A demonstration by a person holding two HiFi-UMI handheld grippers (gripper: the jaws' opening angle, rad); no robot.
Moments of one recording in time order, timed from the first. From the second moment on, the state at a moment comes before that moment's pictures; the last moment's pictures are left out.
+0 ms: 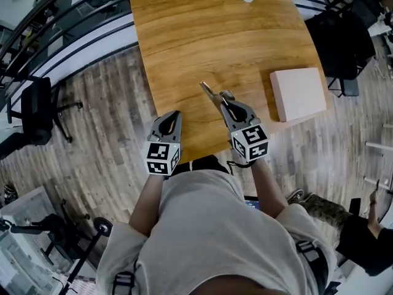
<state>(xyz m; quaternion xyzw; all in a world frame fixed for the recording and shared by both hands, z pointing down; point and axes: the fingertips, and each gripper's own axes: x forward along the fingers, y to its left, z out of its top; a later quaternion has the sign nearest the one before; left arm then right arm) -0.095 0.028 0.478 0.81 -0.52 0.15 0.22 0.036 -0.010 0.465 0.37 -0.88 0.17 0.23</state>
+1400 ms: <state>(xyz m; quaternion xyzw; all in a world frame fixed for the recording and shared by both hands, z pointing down) -0.127 0.006 0.429 0.87 -0.40 -0.01 0.28 -0.032 0.019 0.384 0.41 -0.89 0.13 0.14</state>
